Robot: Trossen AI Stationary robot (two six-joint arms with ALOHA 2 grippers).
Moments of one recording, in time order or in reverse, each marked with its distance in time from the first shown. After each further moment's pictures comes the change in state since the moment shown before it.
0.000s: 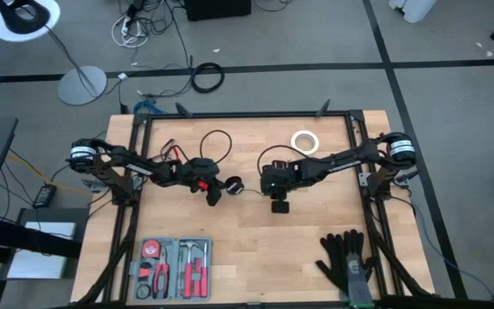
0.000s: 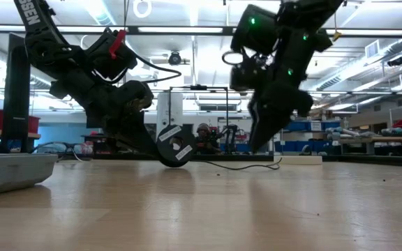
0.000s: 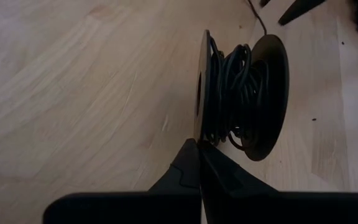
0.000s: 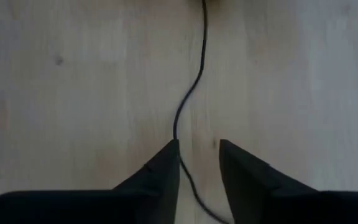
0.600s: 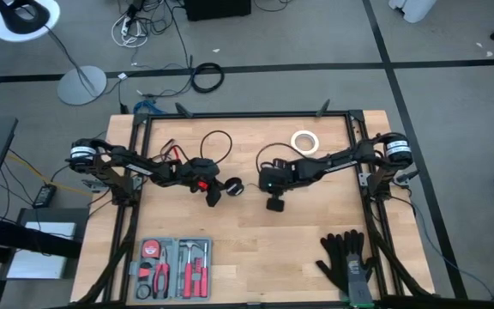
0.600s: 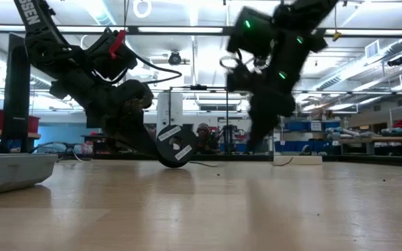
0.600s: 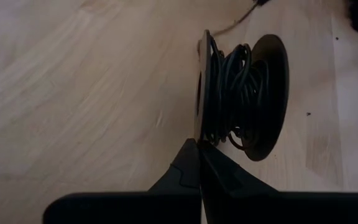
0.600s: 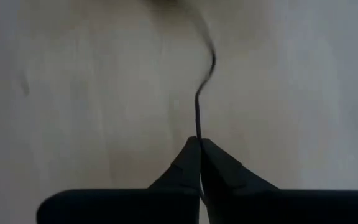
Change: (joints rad) left arm 0.000 0.000 0.000 -0.005 0.024 0.004; right arm -0.004 0.034 0.041 -0.011 0.065 0.131
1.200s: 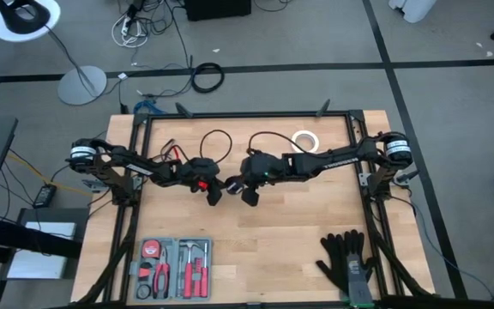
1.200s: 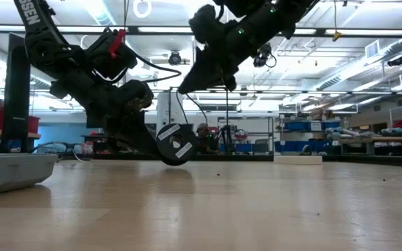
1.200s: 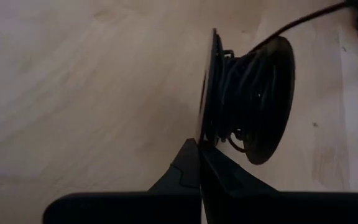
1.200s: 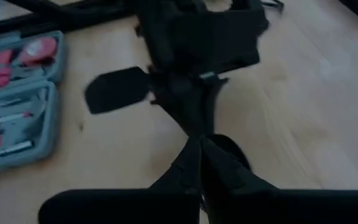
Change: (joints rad) left arm 0.000 0.000 0.000 0.009 -0.036 -0.018; right arm -0.009 0.002 0.134 0.378 -0.058 0.108
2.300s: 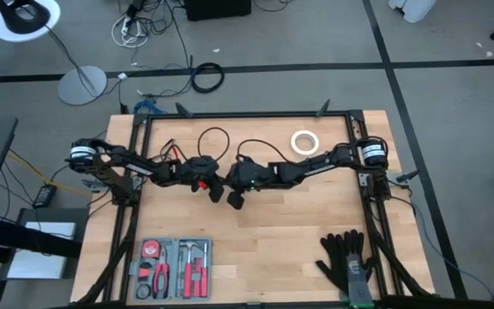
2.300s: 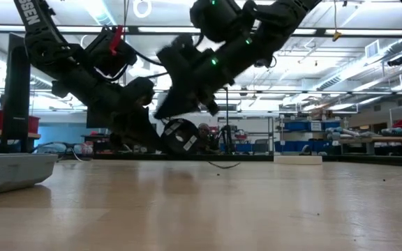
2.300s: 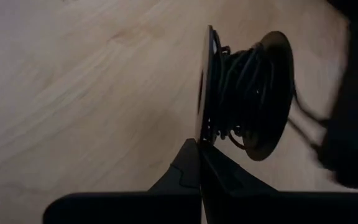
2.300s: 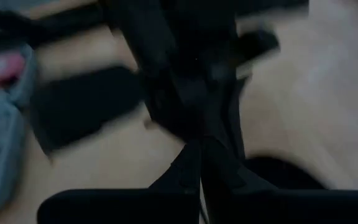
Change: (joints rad) left arm 0.000 0.000 0.000 0.049 -0.062 -0.064; right arm 0.004 0.216 0.060 0.204 0.065 0.068
